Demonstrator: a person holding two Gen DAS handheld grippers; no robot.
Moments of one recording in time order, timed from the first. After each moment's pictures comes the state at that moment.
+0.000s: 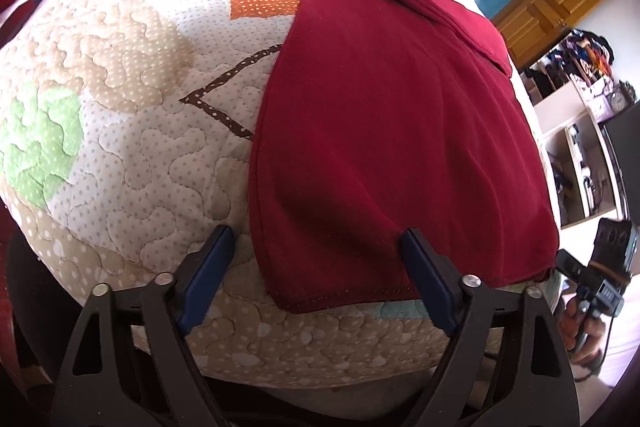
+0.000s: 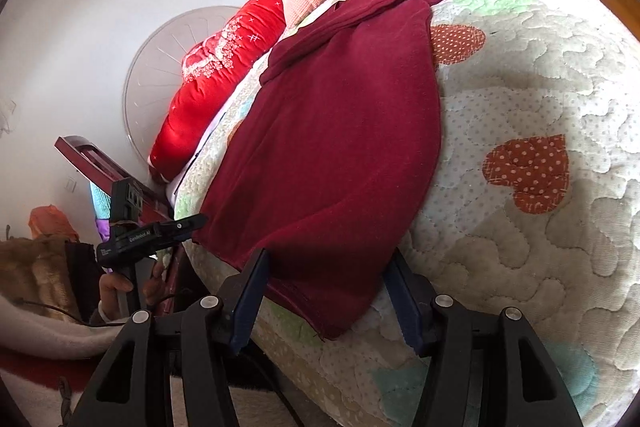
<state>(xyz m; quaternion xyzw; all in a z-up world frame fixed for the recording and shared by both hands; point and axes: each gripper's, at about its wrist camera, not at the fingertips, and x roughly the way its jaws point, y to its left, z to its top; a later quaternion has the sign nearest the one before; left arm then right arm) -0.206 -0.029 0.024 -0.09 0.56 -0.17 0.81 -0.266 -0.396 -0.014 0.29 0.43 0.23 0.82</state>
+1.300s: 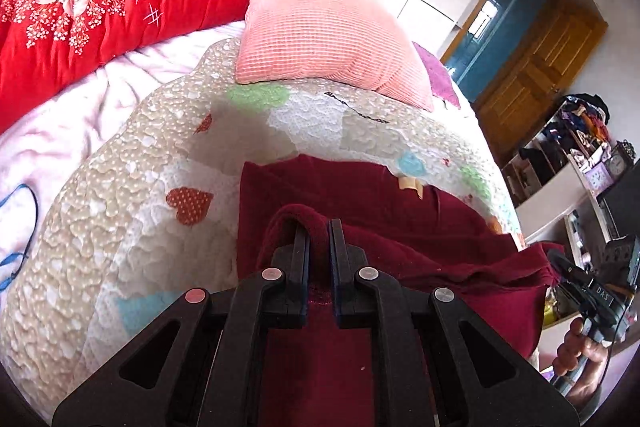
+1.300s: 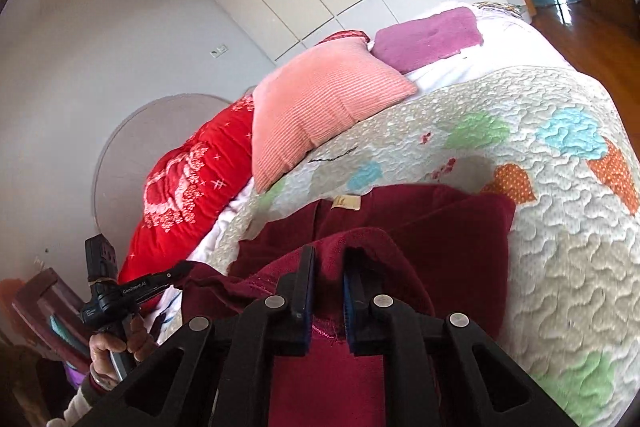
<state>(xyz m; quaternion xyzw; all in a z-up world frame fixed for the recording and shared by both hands) 0.095 -0.086 0.108 -0.12 0.43 -0.16 0.88 0.039 -0.453 0.084 0.29 0.32 0.13 0.89</state>
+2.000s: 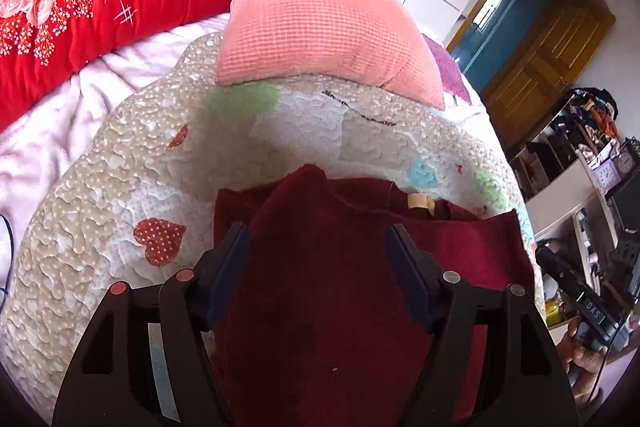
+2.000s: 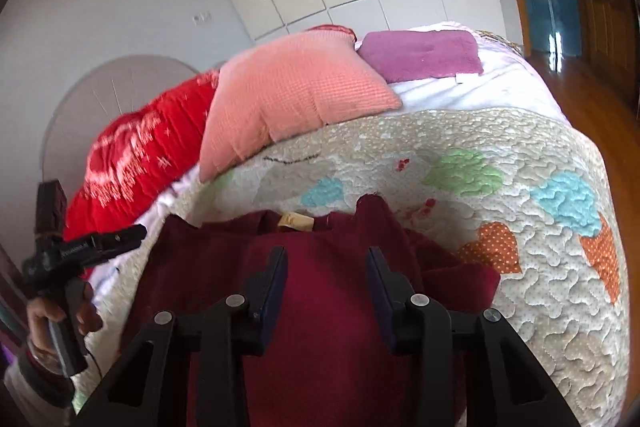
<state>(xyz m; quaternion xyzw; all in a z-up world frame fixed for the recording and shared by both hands) 0.136 -0.114 0.090 -0.10 0.45 -0.16 0.87 0.087 -0.417 0.079 0.13 0.36 0.08 0.92</state>
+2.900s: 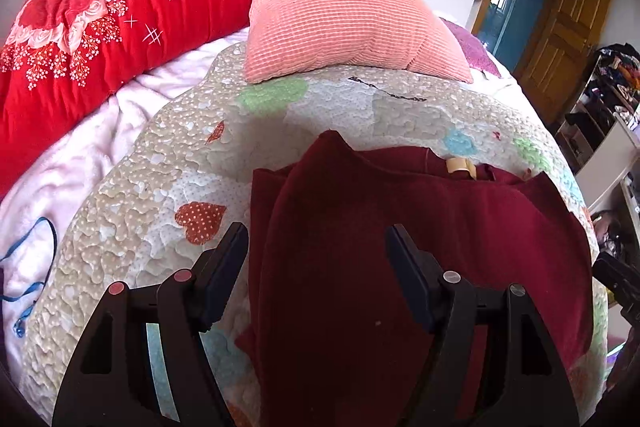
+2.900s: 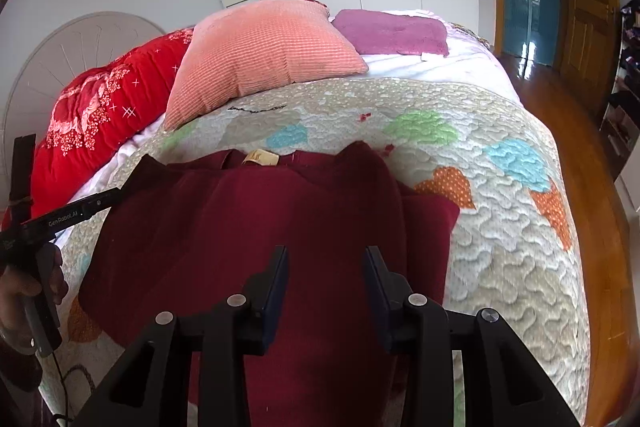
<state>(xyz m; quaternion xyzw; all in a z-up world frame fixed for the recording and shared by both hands) 0.093 -0.121 0.081 -0.01 0.42 -0.11 0.90 0.014 -0.417 0.064 0.09 0.40 0.01 0.91</state>
